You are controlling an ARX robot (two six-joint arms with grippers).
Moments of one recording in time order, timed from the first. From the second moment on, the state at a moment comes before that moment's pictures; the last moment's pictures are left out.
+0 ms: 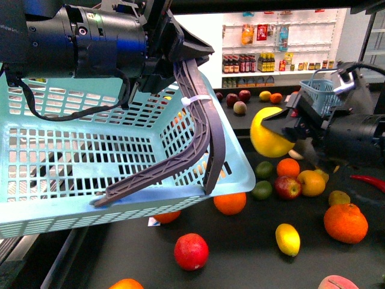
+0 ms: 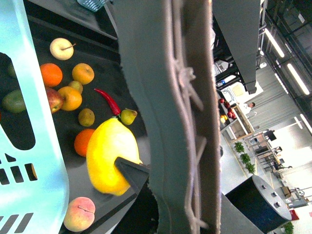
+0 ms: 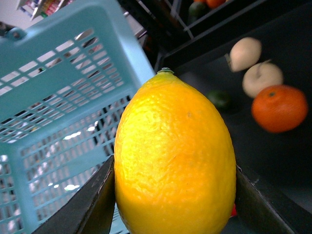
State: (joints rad) left arm -0.33 1.83 1.22 0.53 0.66 -0.77; right arm 0.11 1.91 0.90 0.84 -0.36 0.71
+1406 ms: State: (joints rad) left arm -0.33 1.84 1.22 0.53 0.66 -0.76; right arm 0.27 2.05 0.94 0.93 -0.29 0.72
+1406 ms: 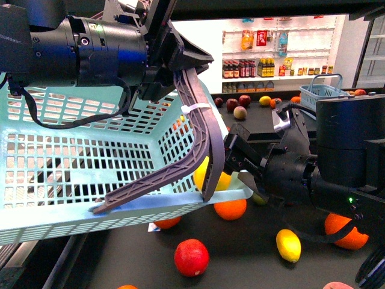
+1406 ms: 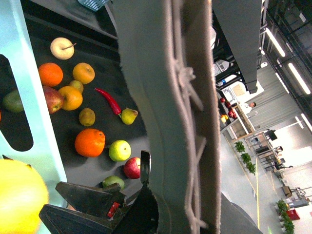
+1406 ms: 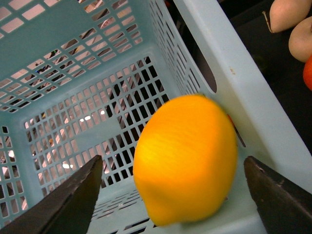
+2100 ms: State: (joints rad) left arm -0.33 1.84 1.22 0.53 0.66 -0.77; right arm 0.03 2.38 1.11 0.93 -0.04 0.30
